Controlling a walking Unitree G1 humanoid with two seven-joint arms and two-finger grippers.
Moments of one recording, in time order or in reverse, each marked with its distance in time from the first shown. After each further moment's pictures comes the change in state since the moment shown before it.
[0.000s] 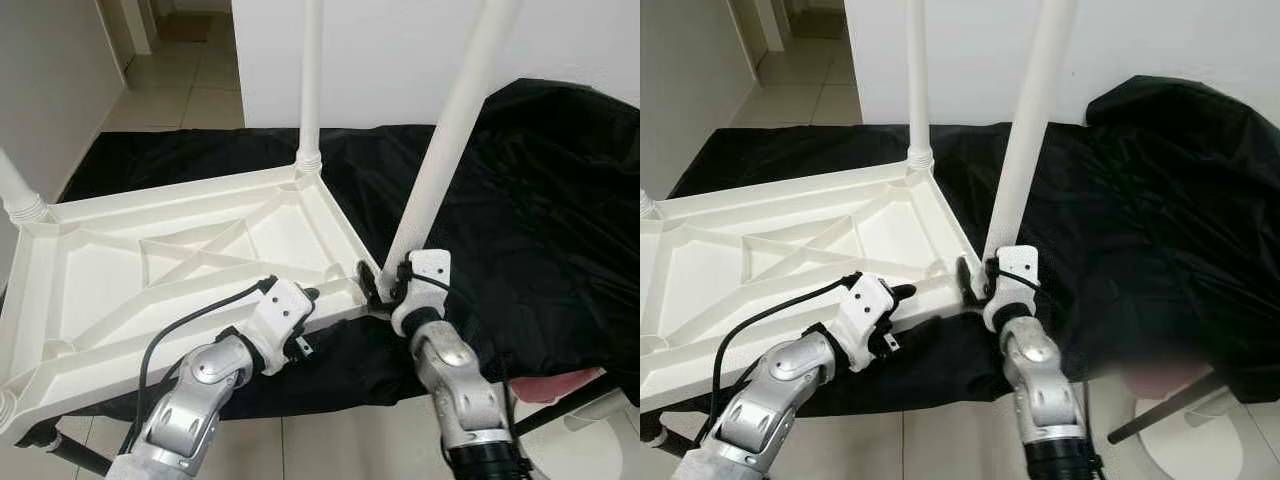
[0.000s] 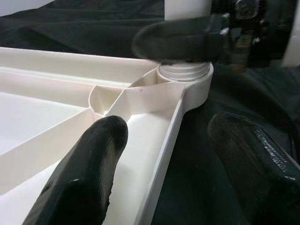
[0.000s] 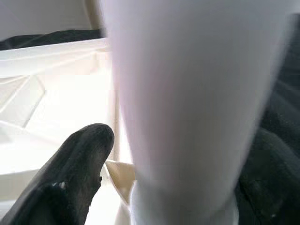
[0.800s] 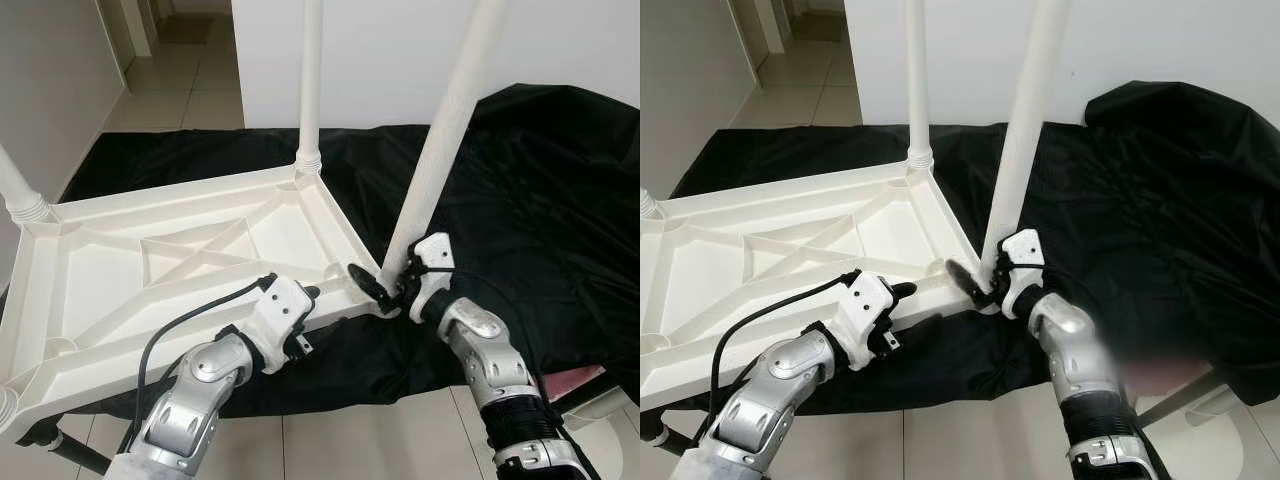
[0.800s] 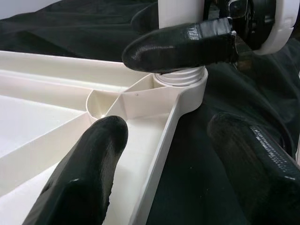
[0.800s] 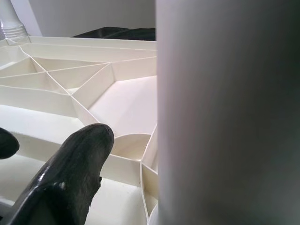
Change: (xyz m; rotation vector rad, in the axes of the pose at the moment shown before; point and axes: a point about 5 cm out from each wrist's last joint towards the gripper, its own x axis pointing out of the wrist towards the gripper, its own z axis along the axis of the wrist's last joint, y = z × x) left arm -0.001 0.001 0.005 -0.008 -0.004 -0.007; right arm 0.023 -0.017 0.001 -0.099 0.000 0.426
